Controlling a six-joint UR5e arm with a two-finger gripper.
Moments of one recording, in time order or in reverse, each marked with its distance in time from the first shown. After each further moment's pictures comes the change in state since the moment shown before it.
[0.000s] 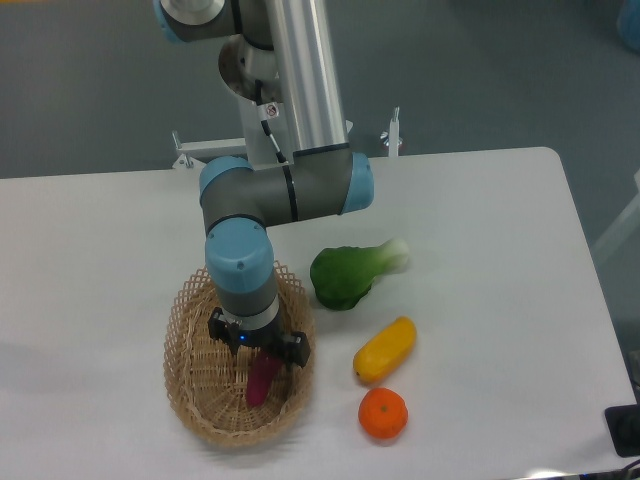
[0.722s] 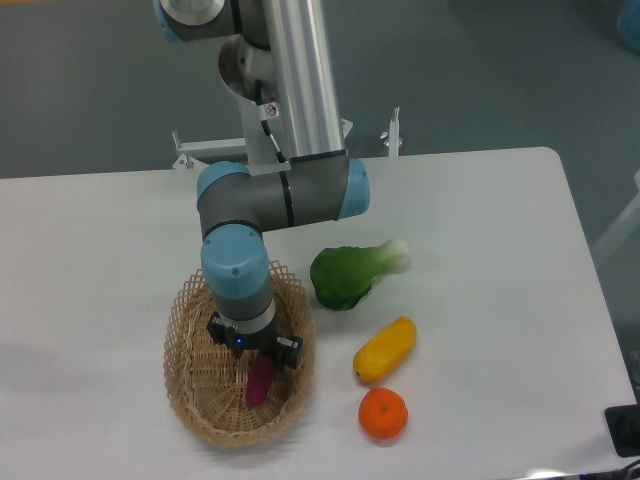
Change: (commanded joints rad) arm 0.000 0.000 0.000 0.002 0.003 0.006
